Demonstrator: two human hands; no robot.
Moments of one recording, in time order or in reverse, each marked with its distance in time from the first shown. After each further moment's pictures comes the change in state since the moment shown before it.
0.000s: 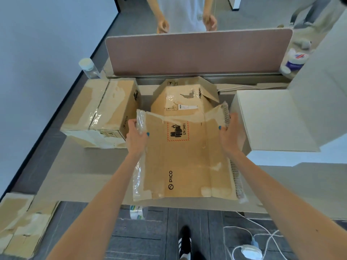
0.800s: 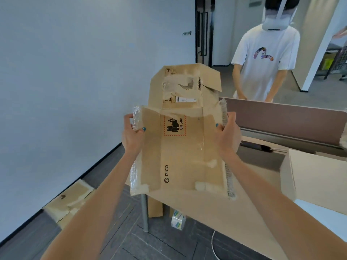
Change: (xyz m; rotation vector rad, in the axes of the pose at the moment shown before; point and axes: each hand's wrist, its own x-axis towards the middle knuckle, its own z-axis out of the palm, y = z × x) left_hand -0.120 0.015 -0.277 -0.235 0.594 0.130; right_hand -0.138 -0.215 -0.078 0.411 0.040 -0.497
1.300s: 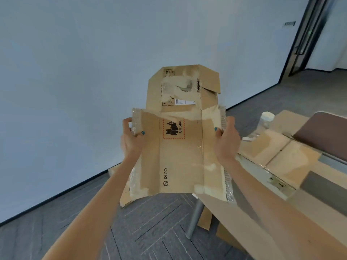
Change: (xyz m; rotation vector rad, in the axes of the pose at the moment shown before) left_hand 0.134 -0.189 -0.249 0.131 0.428 -0.197; right_hand -0.090 -0.186 0.319 0.166 -0.332 -0.251
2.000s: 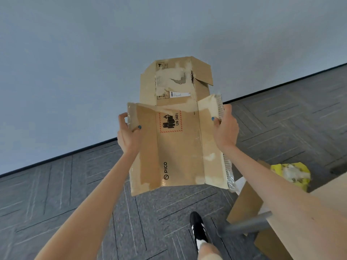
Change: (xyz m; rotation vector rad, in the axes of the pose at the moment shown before) left_hand 0.220 -0.329 -0.035 0.213 0.211 -0.289; right_hand -0.018 -0.017 0.456 0.010 -0.444 -0.071
